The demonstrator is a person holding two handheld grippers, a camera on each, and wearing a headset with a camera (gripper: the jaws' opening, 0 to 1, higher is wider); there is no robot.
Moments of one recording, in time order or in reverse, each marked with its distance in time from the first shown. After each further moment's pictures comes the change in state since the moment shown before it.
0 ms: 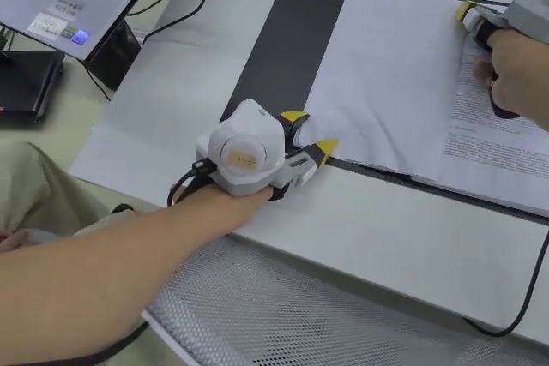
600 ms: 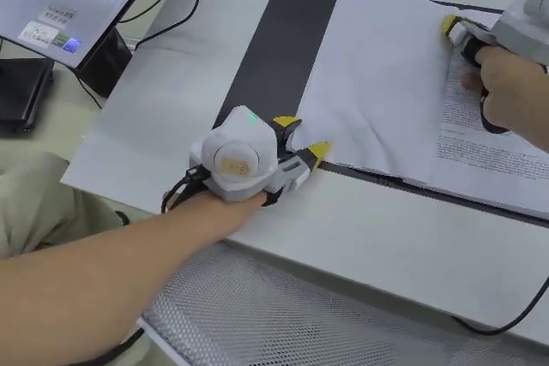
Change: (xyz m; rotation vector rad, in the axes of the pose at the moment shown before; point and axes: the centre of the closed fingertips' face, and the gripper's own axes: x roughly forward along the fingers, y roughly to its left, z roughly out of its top) left arm 0.001 0.001 0.002 -0.007 -0.008 0.003; right arm -0.023 0.012 -0.015 -0.009 -0.011 0.061
